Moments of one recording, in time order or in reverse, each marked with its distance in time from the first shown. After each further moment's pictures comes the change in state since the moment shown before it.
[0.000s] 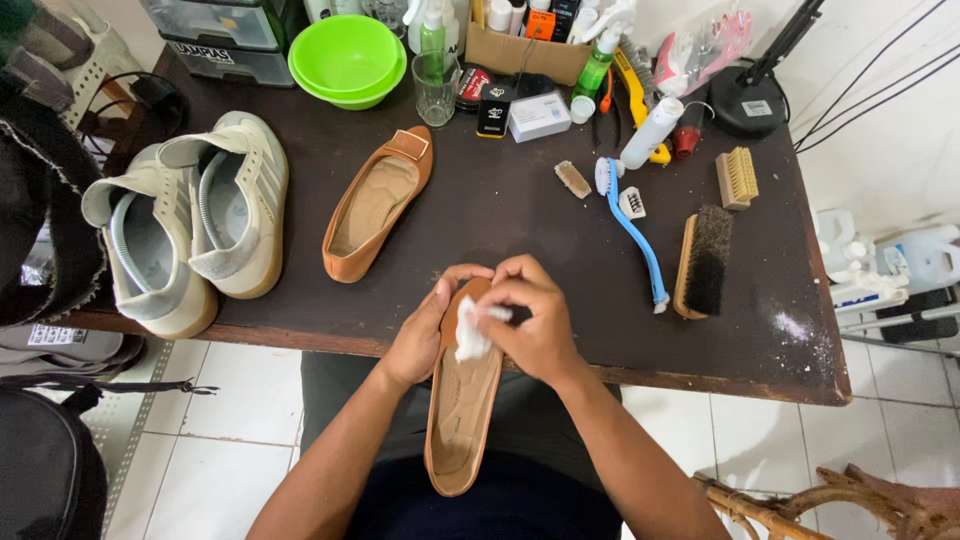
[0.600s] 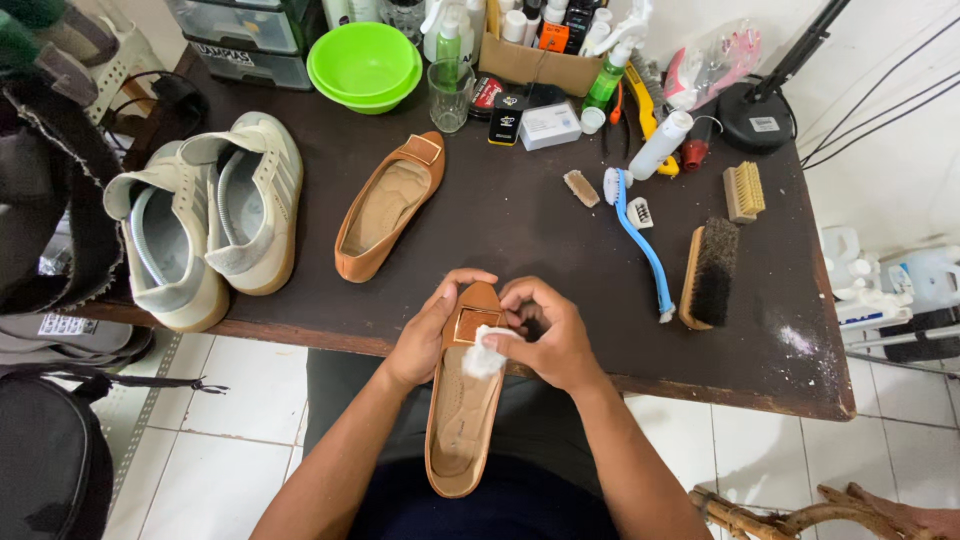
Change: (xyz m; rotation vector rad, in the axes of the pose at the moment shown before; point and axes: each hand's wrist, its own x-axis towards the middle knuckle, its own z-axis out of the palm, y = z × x) left_hand -0.010 0.027 0.021 -0.089 0.046 -0.036; right_hand -0.022 0.017 -0.008 0.344 -0.075 0.270
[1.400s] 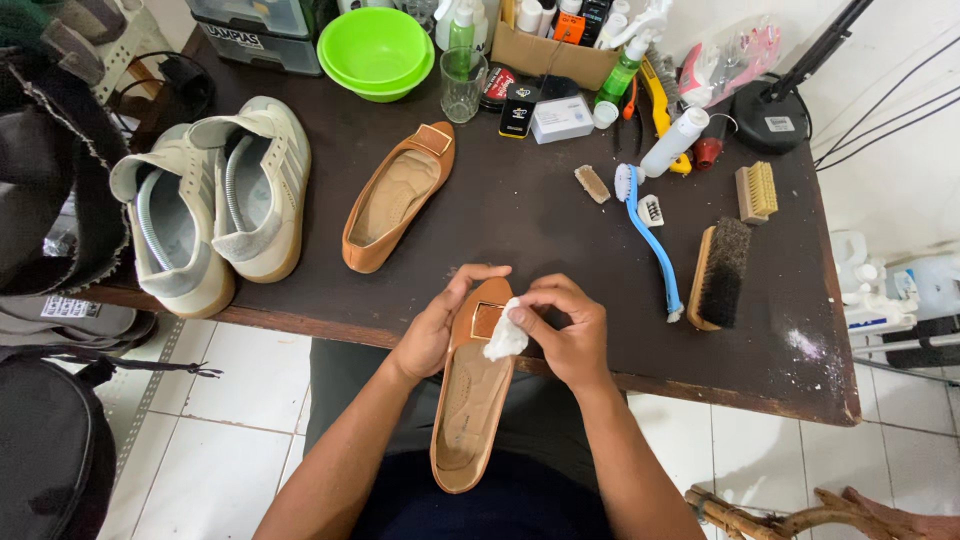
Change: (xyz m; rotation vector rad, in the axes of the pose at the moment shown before) left_hand 0.008 -0.049 -0.046 -0.073 -0.029 0.004; right_hand 0.002 -0.003 0.001 -0.220 0.190 -0.213
